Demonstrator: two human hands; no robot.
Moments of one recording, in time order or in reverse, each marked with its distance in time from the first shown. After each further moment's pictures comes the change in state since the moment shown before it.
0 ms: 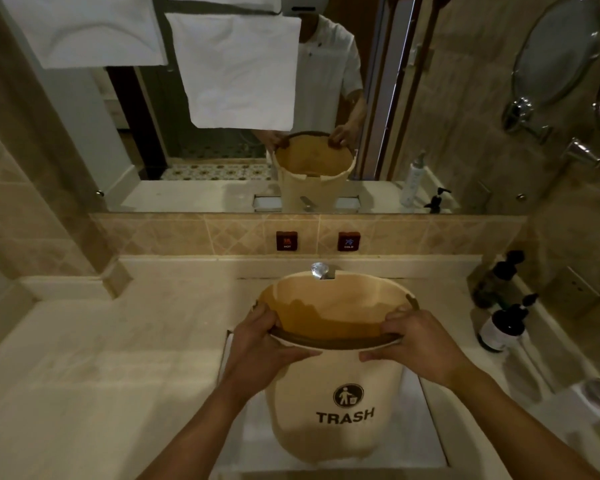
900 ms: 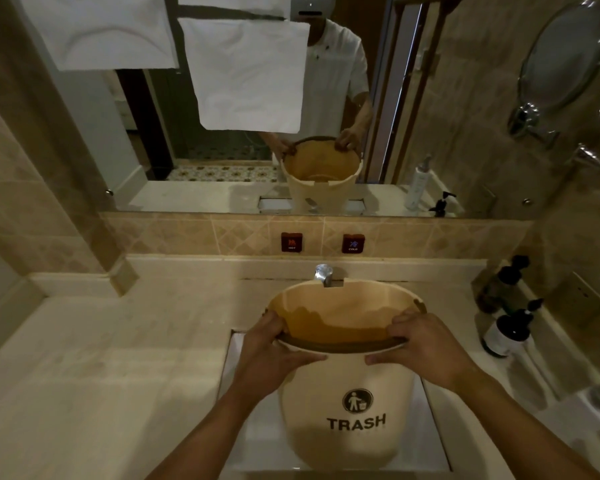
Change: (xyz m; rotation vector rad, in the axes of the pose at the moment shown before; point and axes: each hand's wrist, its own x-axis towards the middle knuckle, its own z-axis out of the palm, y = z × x) left_hand -0.009 0.001 0.007 -0.025 0.003 -0.055; right_hand -0.002 0.001 -0.003 -0.122 -0.071 0.035
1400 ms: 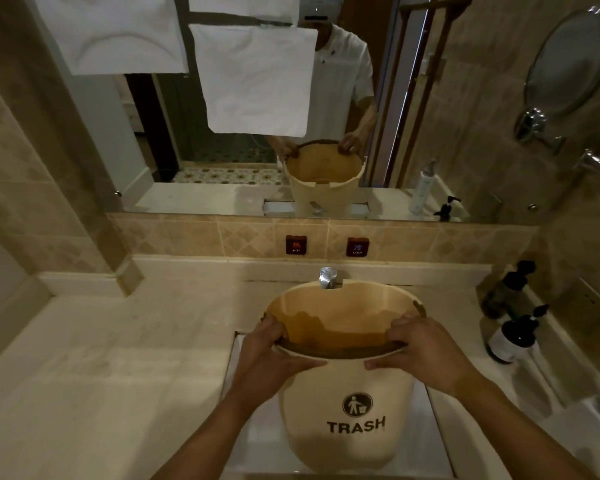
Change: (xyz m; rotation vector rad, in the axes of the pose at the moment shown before) left_hand -0.004 0.003 -0.008 0.030 0.006 0.030; right_hand 0.004 -0.006 0.003 -0.015 -0.005 -0.018
